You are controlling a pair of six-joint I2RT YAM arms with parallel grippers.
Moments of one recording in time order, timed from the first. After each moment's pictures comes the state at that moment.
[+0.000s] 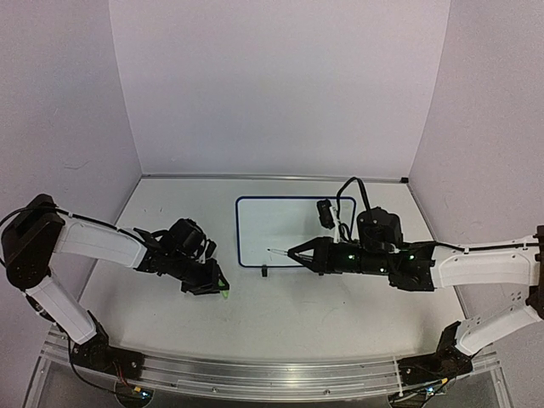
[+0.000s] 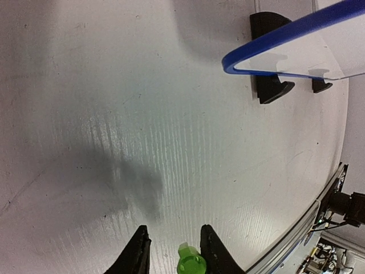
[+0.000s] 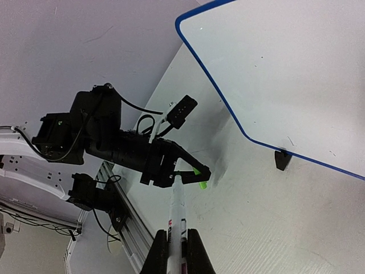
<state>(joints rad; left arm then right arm) -0.78 1.57 0.73 -0.14 0.29 -0.84 0.97 1.31 0.72 0.25 -0.16 0.79</state>
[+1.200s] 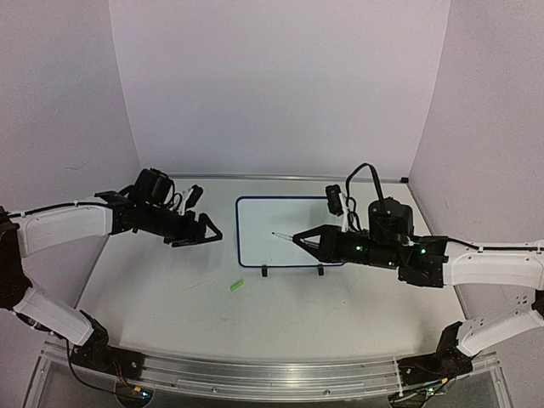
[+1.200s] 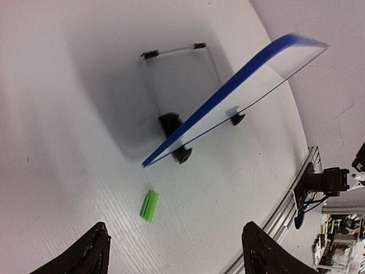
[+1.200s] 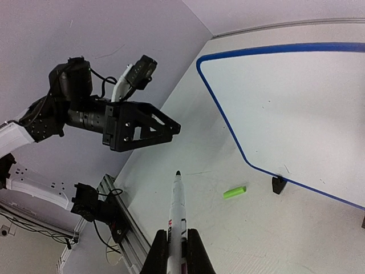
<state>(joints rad) -0.55 1.38 0.95 -0.35 0.46 -0.43 0.97 1.24 0.76 0.21 -0.11 0.72</state>
